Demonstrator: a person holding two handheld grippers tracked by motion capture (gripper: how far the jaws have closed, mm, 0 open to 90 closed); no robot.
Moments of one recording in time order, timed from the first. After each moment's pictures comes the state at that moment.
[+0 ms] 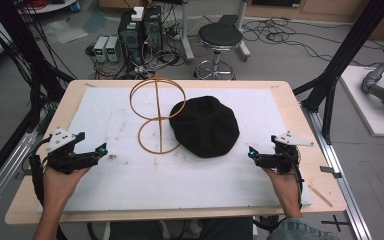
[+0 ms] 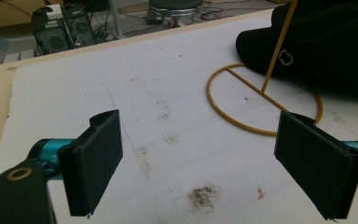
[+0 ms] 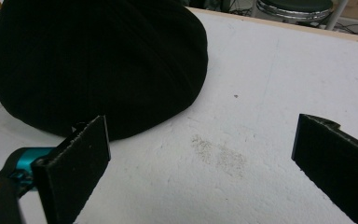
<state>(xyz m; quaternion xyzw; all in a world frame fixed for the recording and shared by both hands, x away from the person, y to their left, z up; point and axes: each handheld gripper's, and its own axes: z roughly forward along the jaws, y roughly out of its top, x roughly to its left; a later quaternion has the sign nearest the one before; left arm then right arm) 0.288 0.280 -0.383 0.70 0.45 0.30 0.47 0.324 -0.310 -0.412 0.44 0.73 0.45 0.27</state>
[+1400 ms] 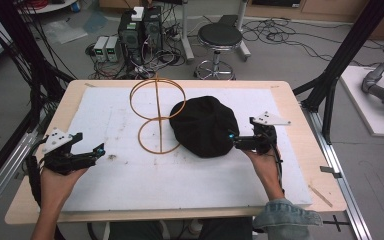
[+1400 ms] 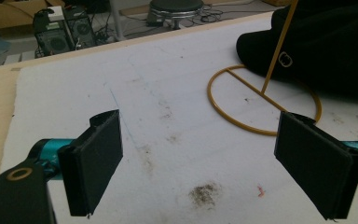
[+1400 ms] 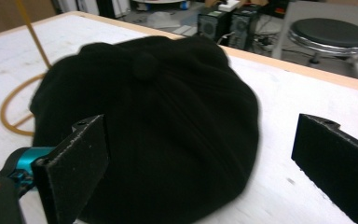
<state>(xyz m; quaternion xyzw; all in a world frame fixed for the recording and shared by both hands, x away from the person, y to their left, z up) 0.284 0.285 -0.381 0.70 0.45 0.30 0.47 0.368 -0.250 -0.385 0.39 0.74 0.49 0.25</state>
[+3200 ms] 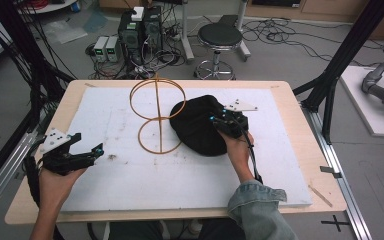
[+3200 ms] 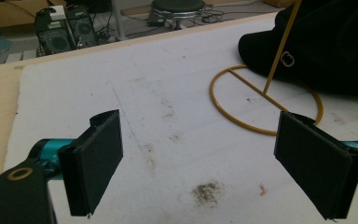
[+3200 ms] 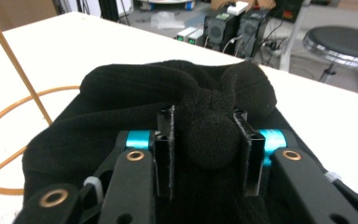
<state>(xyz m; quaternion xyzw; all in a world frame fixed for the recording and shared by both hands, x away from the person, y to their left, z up) 0.283 0.288 -0.381 0.70 0.45 0.30 0.47 0.416 -0.185 -0.391 0.38 0.74 0.48 0.26</state>
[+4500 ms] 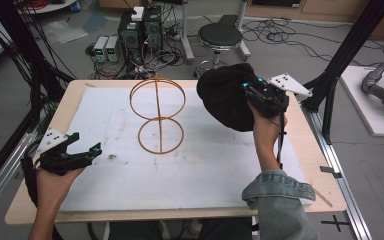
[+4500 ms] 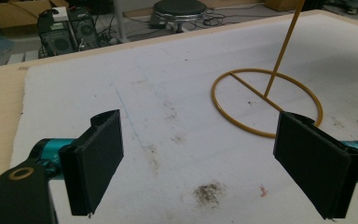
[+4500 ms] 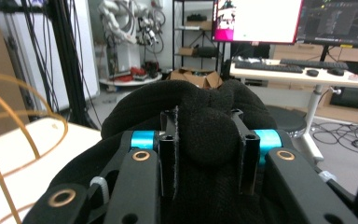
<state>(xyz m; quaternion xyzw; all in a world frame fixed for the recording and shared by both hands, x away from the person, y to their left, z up) 0.281 0.292 -0.378 0.69 0.45 0.30 0.48 0.388 -0.245 -0.278 0.40 0.62 0.57 0.36</state>
